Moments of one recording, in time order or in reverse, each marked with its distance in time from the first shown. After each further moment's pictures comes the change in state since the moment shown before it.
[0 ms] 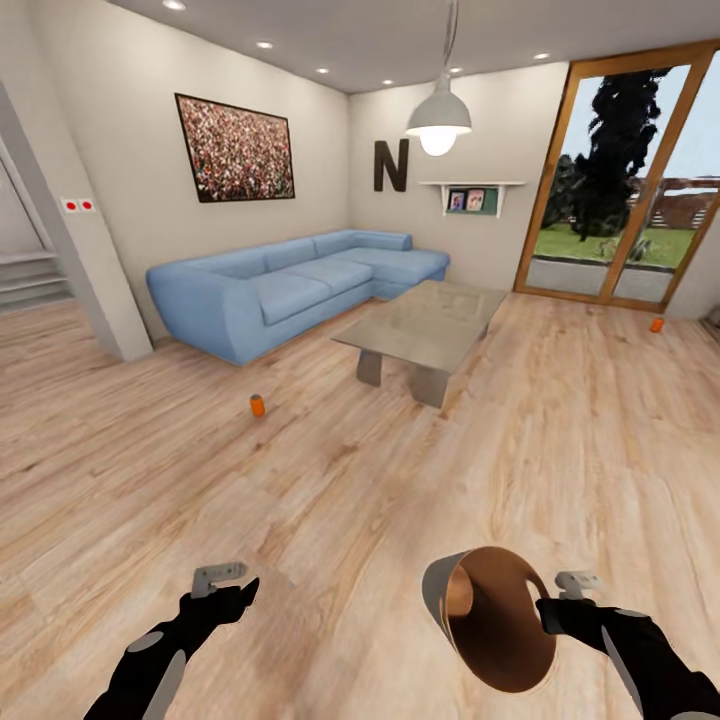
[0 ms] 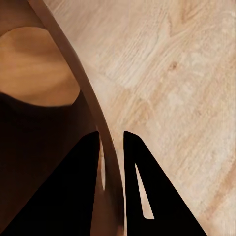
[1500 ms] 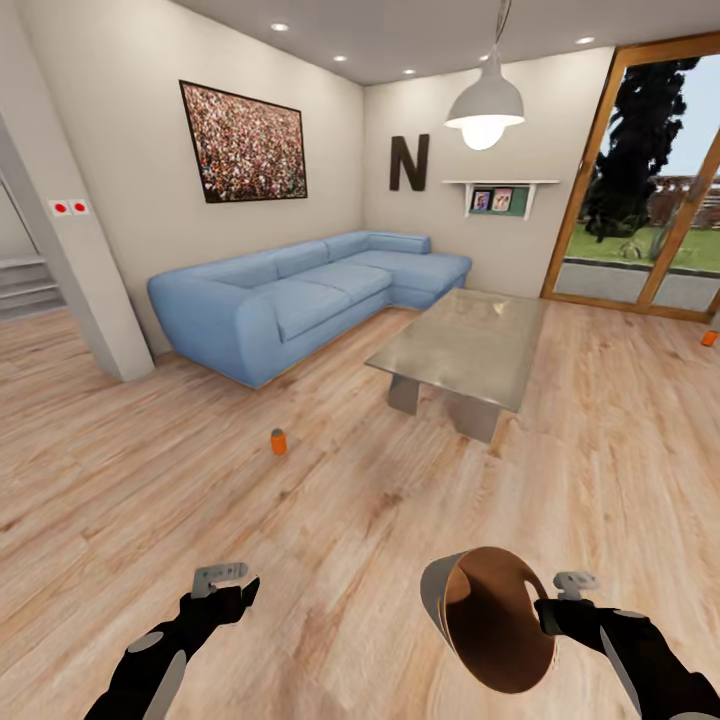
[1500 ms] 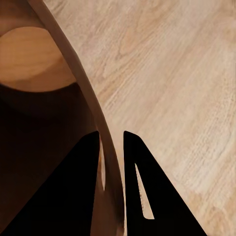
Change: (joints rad) left arm 0.000 -0.001 0.000 0.002 0.000 0.000 0.000; right arm 0.001 0.005 0.000 0.000 -0.001 0.000 0.001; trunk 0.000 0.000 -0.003
